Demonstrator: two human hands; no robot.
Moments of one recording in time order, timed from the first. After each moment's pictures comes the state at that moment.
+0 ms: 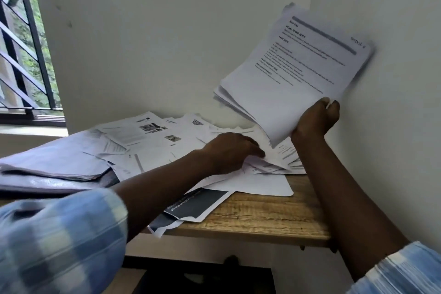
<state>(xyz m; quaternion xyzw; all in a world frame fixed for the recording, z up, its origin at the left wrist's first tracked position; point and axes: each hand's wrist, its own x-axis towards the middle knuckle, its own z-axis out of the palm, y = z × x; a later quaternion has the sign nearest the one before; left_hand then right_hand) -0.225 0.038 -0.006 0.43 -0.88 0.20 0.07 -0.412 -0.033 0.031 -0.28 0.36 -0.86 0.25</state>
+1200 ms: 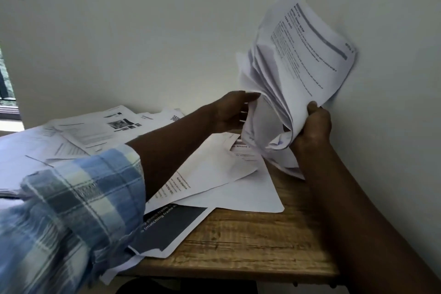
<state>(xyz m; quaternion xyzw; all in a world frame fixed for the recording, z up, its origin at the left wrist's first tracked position) -0.265 -0.043 0.053 0.41 -0.58 -0.55 0.45 -0.433 -0.037 0.022 -0.23 0.21 -0.79 0.53</state>
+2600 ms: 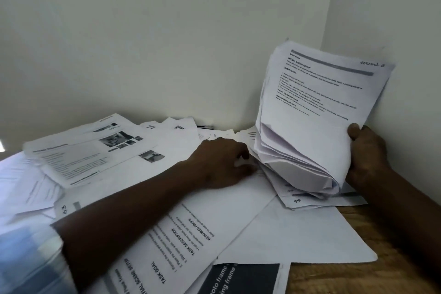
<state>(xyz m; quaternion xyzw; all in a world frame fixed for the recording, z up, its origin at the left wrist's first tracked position) -0.154 -0.053 -0.025 0.52 -0.84 -0.01 0.12 -0.436 -0.061 -0.025 -0.31 0.43 -0.76 0.38</state>
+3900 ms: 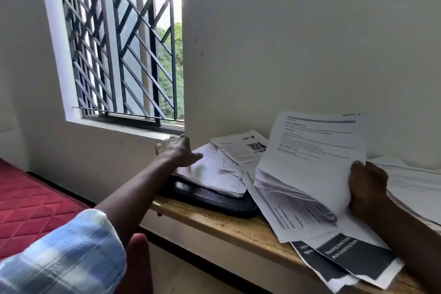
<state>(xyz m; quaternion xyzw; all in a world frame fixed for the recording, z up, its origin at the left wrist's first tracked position) 0.159 0.128 0.002 0.89 -0.42 0.04 0.19 -0.230 -0.036 -0.056 -0.43 0.47 -0.65 0.42</state>
